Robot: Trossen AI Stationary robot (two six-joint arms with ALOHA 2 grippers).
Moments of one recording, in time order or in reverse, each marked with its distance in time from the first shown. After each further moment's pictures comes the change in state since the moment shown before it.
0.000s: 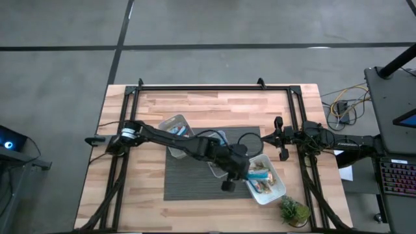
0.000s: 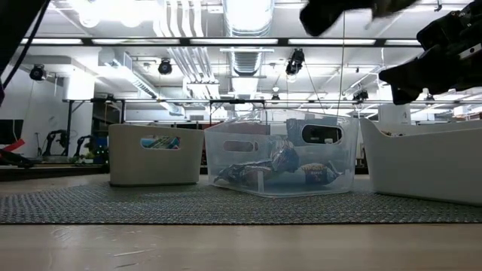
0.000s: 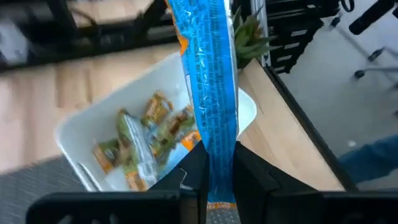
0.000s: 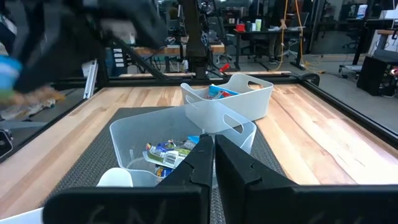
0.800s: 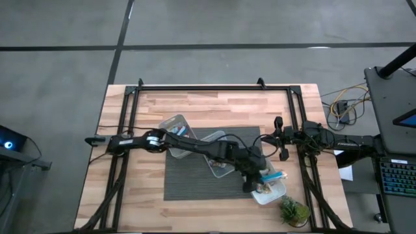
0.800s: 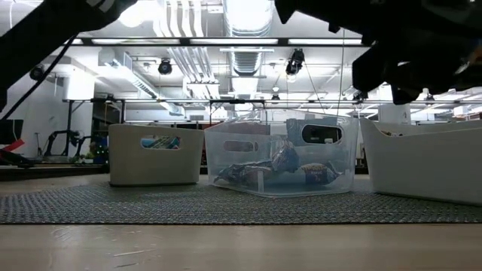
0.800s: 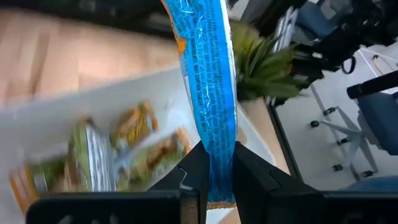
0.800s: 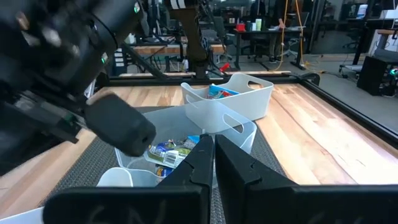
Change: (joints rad) left arm 0.044 0.371 0.409 -0.008 0.125 -0.332; right arm 0.000 0.000 0.000 0.000 0.000 -0.001
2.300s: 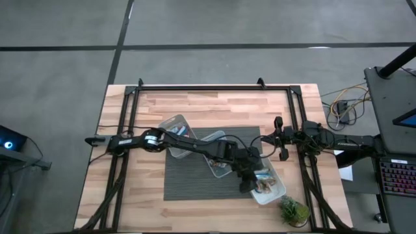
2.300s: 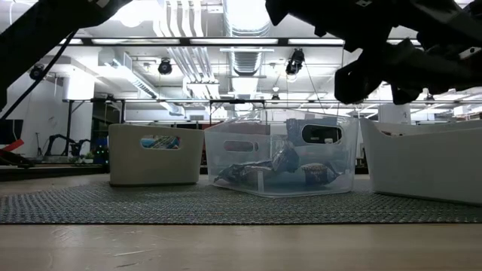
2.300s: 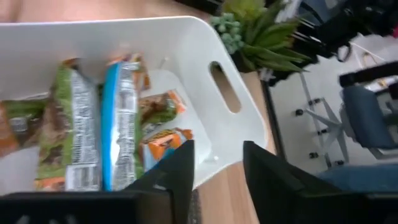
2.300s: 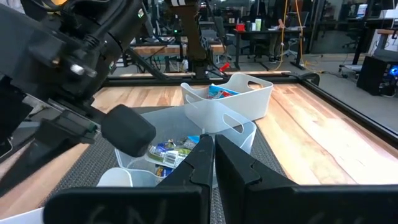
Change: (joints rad) left arm -0.002 -0.035 -0.056 -0.075 0.053 -0.098; right arm 0.000 0.000 0.000 0.000 0.000 0.002
